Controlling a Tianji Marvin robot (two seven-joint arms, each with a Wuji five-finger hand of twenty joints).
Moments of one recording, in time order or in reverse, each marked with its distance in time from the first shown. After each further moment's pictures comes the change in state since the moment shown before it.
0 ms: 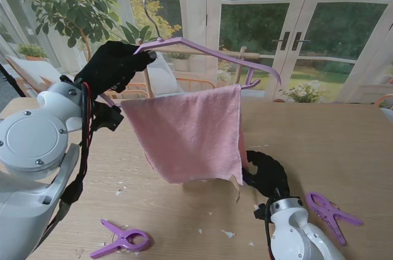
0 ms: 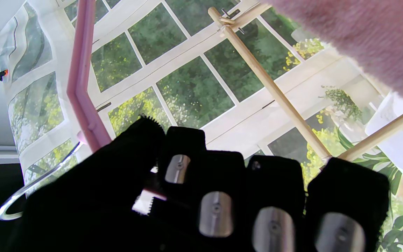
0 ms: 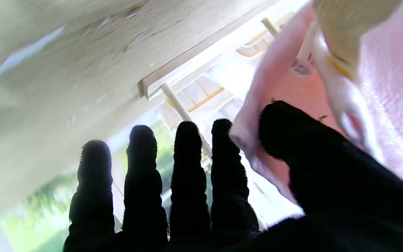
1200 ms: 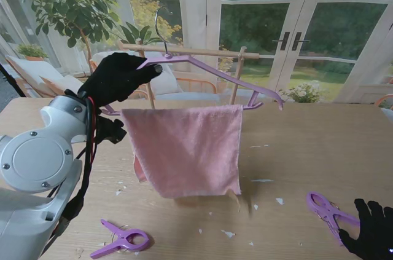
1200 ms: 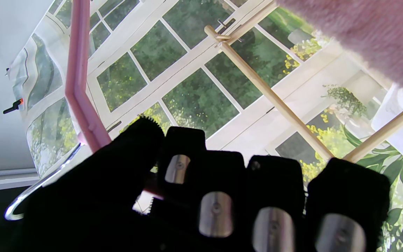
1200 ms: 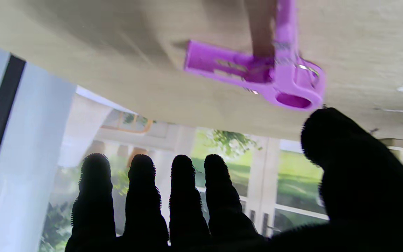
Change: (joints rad) left arm 0.082 0.014 0.013 -0.044 0.110 -0.087 -0.013; right arm -0.606 0.040 0.474 -0.202 -0.514 0.317 -0.046; left_hand 0.004 0.008 -0.021 0.000 0.000 0.000 0.000 0.002 0.000 -0.001 0.000 0.000 0.000 -0.002 0.000 0.000 0.009 0.000 0.000 0.000; right_hand -0.135 0.076 -0.230 0.048 -0.299 0.151 -0.200 -0.033 -0.337 0.073 -0.140 -0.086 -0.209 0.008 -0.219 -0.119 -0.052 0.000 -0.254 0.000
